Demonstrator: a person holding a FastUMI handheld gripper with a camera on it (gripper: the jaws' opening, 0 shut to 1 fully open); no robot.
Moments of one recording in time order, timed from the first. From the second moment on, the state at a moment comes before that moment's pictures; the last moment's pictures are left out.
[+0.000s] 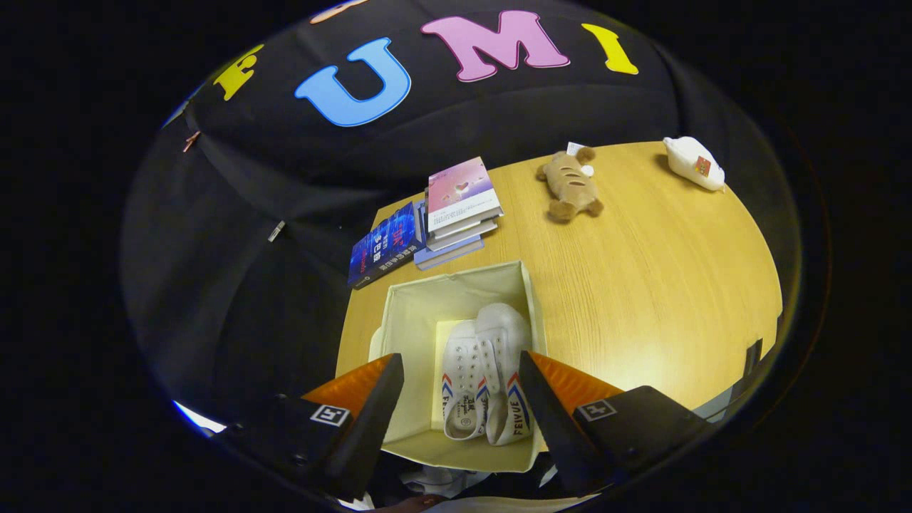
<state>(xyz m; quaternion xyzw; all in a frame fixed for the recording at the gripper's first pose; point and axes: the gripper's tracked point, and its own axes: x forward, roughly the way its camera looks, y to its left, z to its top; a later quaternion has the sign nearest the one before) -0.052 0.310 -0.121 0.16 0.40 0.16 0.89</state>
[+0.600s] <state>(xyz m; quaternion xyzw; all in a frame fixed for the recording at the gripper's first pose) -0.004 0.180 -0.023 0.07 0.22 0.18 0.96</state>
